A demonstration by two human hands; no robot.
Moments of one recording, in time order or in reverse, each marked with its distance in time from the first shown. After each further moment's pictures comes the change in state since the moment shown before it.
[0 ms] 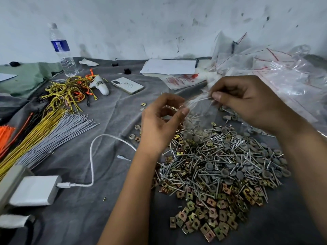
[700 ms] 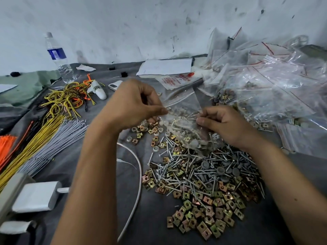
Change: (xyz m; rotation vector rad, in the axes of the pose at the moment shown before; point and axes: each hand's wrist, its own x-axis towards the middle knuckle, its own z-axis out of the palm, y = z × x) left_hand 0.051 0.063 -0.052 0.503 -0.380 -0.225; right_hand -0.025 0.054 0.043 0.277 -0.118 0.163
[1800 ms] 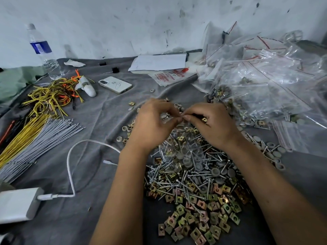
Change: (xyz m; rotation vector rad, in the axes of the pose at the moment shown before) left_hand 0.015 -0.041 0.091 0.161 0.206 0.244; right_hand 0.015 0.013 0.015 -0.487 0.252 -0.344
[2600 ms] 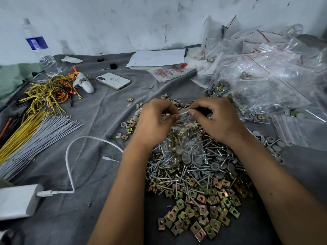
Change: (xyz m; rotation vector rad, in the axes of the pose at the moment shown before) left_hand -0.005 -0.009 0.016 -0.116 0.010 -0.065; right_hand -0.005 0.006 -0.006 -0.030 0.029 0.107
